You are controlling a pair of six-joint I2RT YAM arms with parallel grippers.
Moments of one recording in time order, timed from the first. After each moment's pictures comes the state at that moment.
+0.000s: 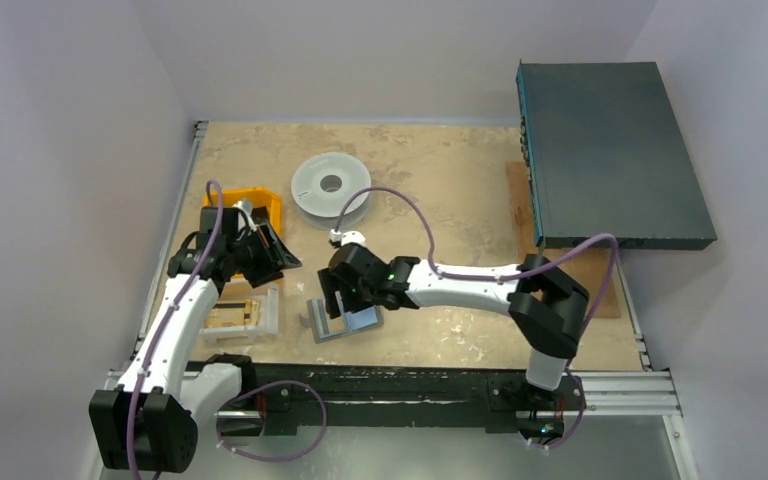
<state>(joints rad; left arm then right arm) -0.06 1.01 0.79 -0.71 0.33 -0.61 1.12 1.74 1.18 -0.31 0.12 0.70</state>
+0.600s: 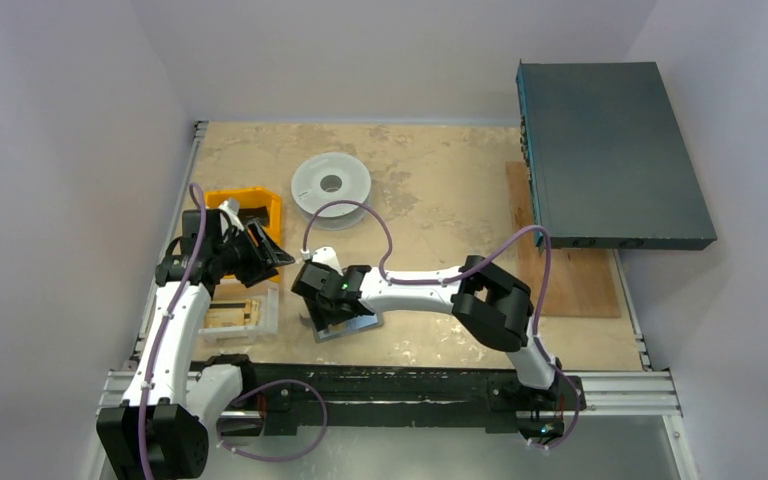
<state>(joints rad) 0.07 0.94 0.79 -0.75 0.45 -0.58 1.23 2.07 1.50 -0.55 0.30 0.72</state>
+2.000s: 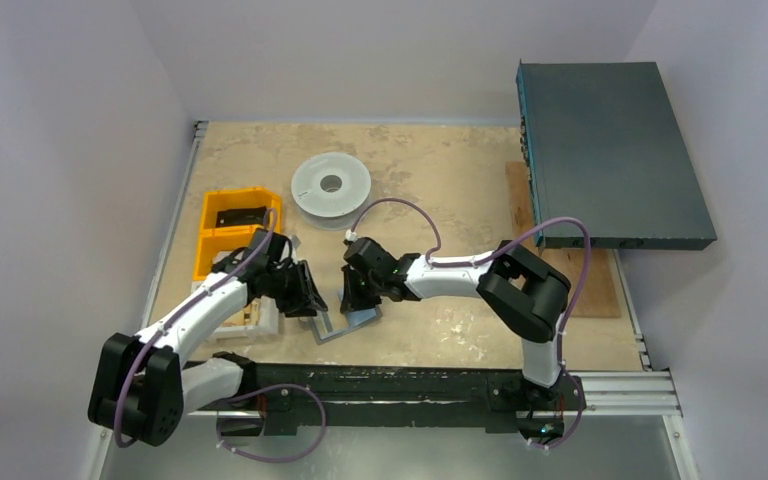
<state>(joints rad) -0.29 1.13 0.60 -0.62 0.40 -0.66 1.02 1.92 1.12 -0.12 -0.09 0.82</state>
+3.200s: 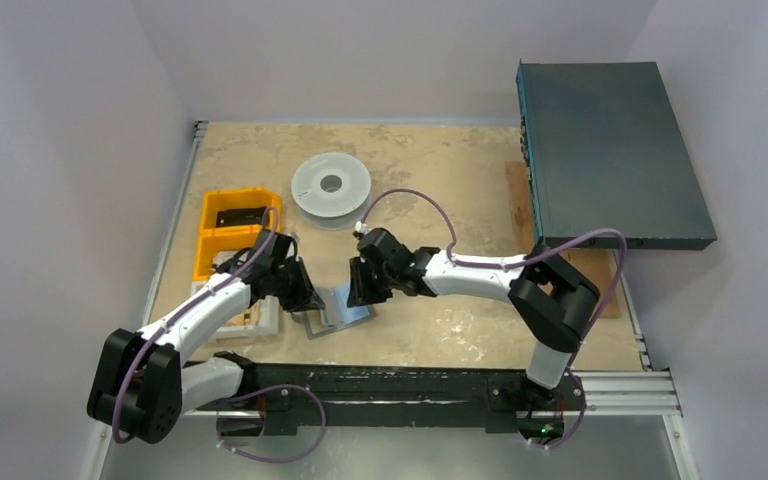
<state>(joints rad) -0.34 1.15 0.57 -0.52 0.31 -0.76 0.98 1.79 1.07 -0.17 -0.15 0.79</state>
